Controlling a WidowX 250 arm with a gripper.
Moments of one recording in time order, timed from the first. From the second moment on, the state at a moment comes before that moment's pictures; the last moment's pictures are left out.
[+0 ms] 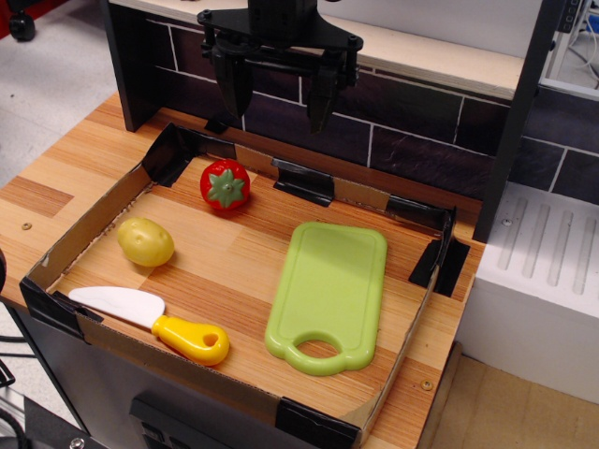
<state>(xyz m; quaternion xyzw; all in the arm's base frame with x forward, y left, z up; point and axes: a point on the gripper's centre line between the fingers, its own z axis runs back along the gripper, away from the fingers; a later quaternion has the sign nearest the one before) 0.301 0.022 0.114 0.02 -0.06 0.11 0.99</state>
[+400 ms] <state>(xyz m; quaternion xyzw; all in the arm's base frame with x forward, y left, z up) 0.296 0.020 0.103 0.02 -0.04 0.10 0.99</state>
